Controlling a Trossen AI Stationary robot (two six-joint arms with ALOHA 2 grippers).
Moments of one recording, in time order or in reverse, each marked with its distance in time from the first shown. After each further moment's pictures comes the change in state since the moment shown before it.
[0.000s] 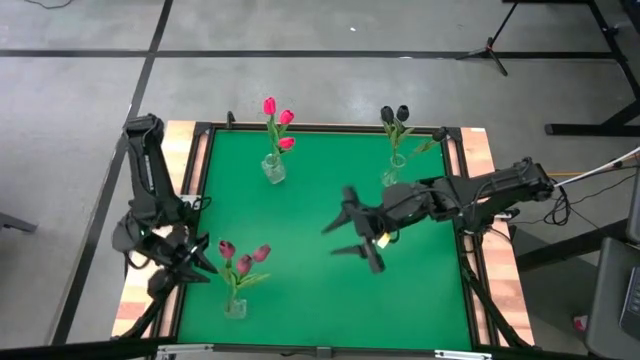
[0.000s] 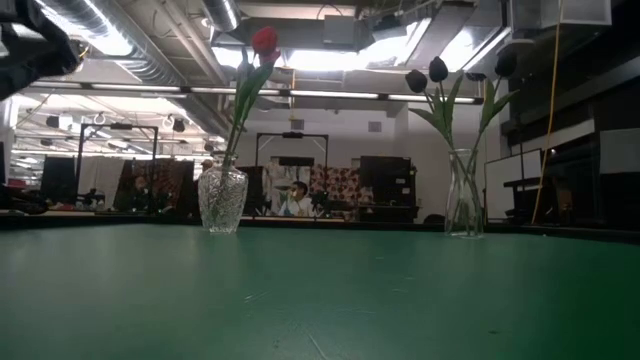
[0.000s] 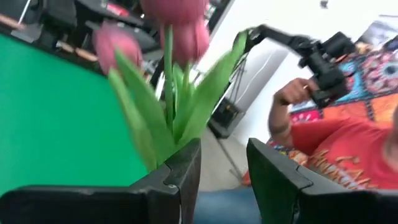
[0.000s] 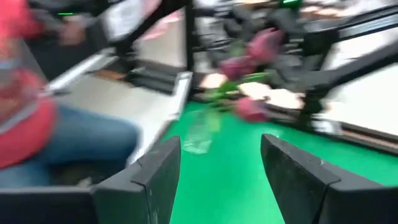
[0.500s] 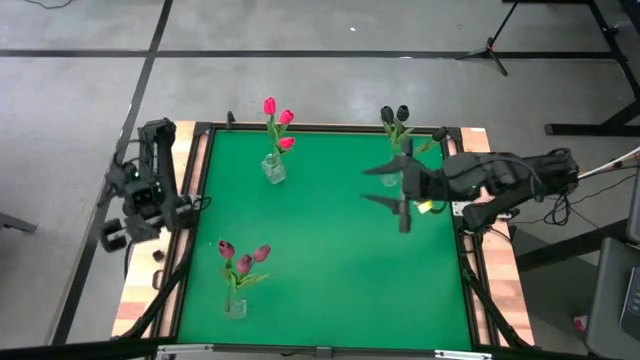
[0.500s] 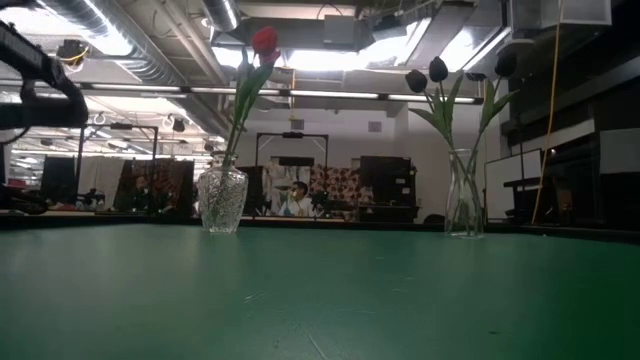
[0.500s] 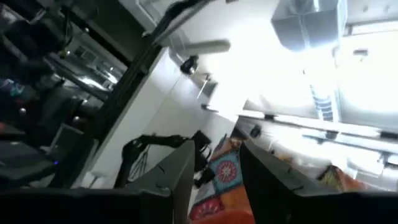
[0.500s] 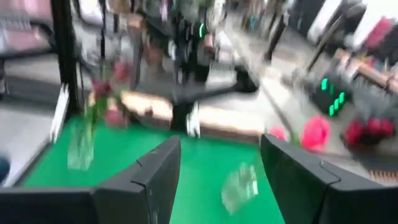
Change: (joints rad) left arm 0.000 -0.374 0.000 0.367 0.321 0.532; right arm 0.012 -0.243 0.002 -0.156 0.442 -0.109
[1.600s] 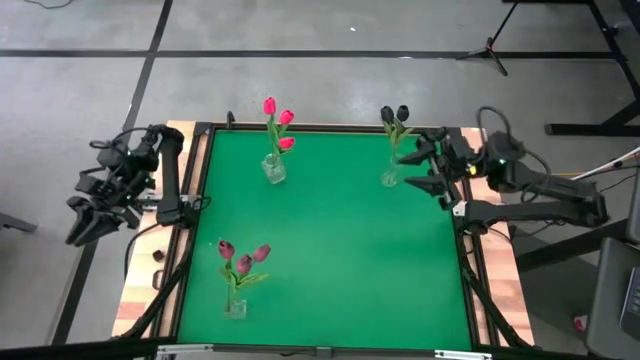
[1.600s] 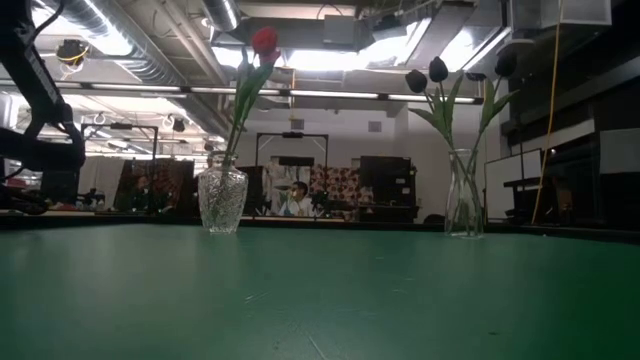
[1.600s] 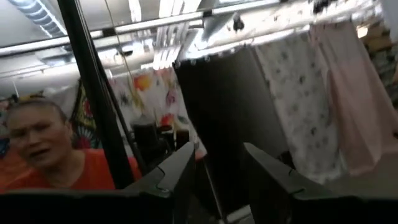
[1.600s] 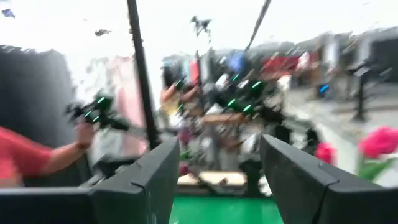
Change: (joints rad) left arm 0.030 -0.320 0.224 -0.917 1.195 0.145; right arm -0.504 -0.520 -0.752 0.714 -0.796 0.358
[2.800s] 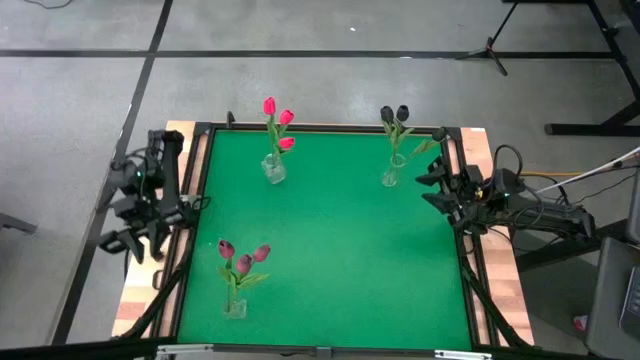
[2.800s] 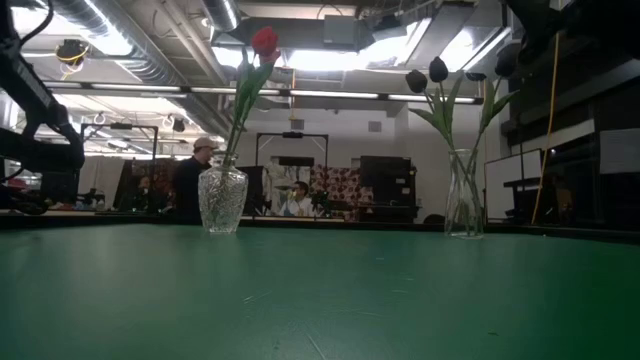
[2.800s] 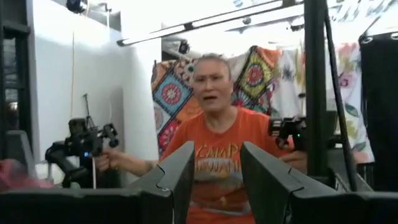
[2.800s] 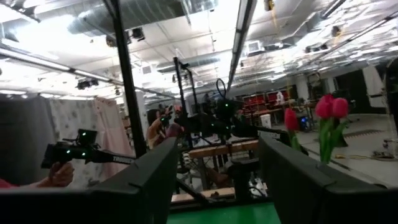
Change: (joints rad) left arm 0.000 -0.008 -0.189 0.155 -0.753 -0.010; right arm 0.007 -0.502 -0.610 0.273 0.147 0.119
